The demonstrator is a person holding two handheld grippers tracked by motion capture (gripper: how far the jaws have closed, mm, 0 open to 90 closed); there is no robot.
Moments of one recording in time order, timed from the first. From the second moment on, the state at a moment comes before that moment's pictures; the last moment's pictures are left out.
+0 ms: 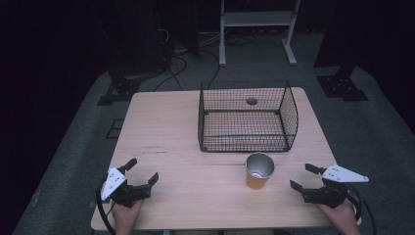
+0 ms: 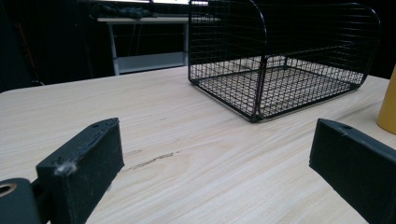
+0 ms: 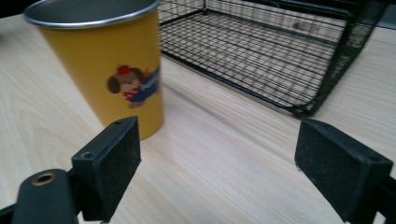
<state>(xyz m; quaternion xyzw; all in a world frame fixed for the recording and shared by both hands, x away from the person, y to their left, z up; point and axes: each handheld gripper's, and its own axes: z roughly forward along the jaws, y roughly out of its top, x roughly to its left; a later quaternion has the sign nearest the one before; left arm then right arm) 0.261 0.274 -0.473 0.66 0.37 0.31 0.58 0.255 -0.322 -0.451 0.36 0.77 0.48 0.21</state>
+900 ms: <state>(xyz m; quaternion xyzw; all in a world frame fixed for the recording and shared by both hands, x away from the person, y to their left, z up) 0.261 0.274 -0.473 0.66 0.37 0.31 0.58 0.250 -0.271 -0.443 0.31 0.80 0.48 0.18</state>
